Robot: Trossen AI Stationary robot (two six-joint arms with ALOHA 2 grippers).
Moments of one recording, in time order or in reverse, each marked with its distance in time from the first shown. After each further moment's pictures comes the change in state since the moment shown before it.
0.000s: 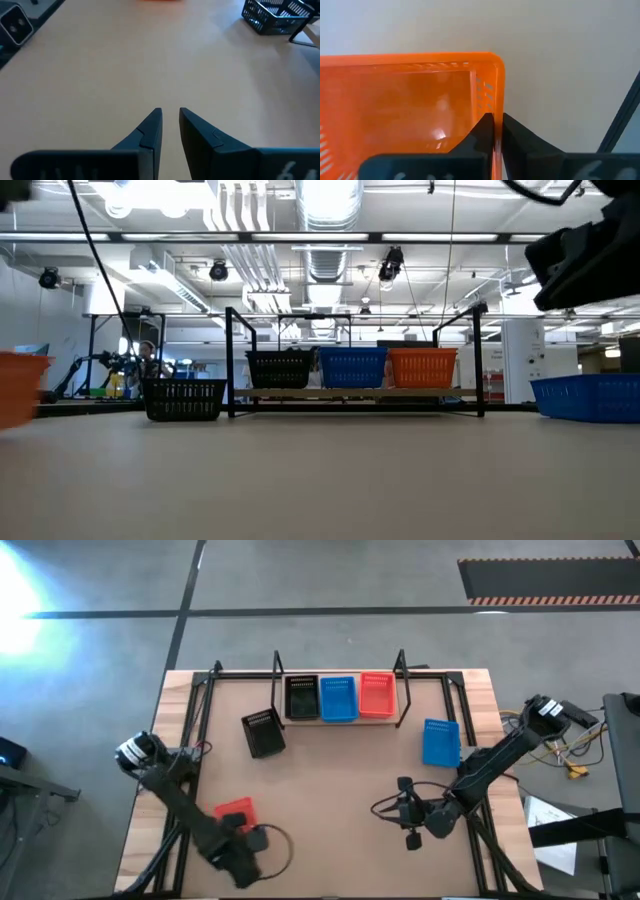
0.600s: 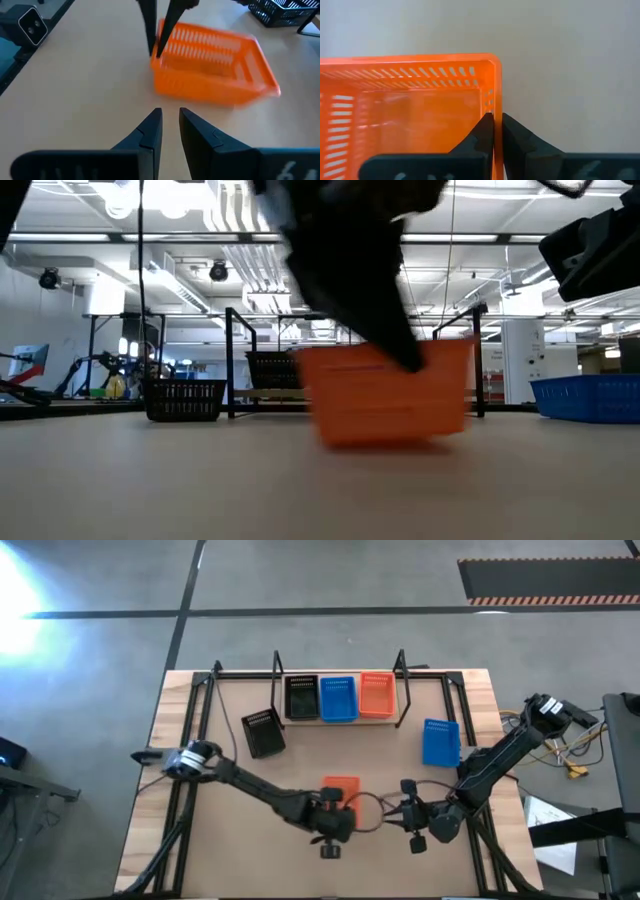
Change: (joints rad) left arm 0.425 0.372 0.451 0.373 -0.128 0.839; right arm 0.040 -0.025 0.032 -0.097 -0.001 0.078
